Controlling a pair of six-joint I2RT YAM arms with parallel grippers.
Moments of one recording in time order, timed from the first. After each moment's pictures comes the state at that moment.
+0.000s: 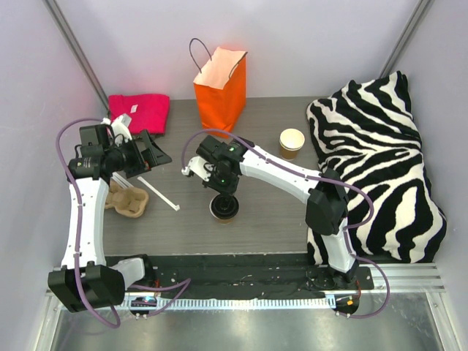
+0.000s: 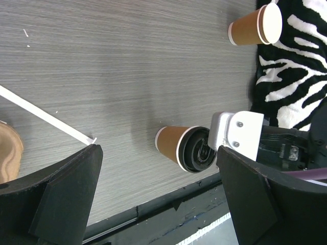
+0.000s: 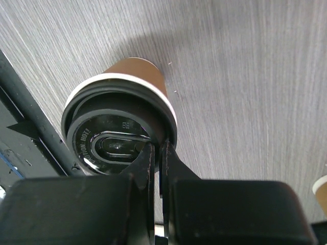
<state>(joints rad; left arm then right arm) 0.16 1.15 1.23 -0.87 0.60 -0.29 0.95 2.04 1.91 -1.12 -0.08 -0.36</state>
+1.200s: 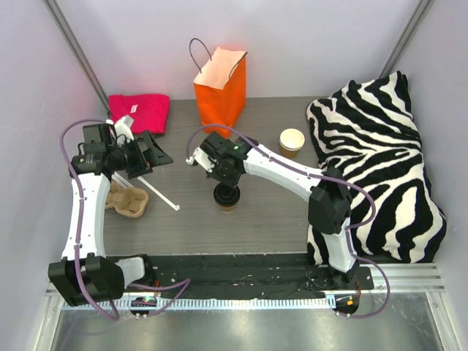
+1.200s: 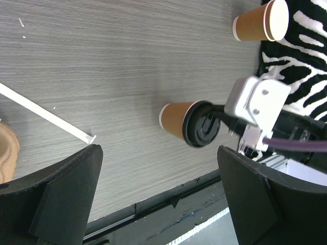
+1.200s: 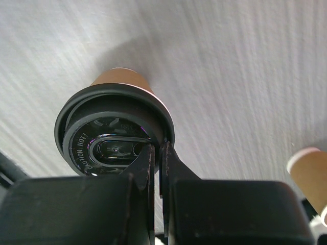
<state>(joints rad) 0.16 1.19 1.22 -0.87 0.60 -0.29 0.92 2.02 1.84 -0.98 0.07 -0.31</state>
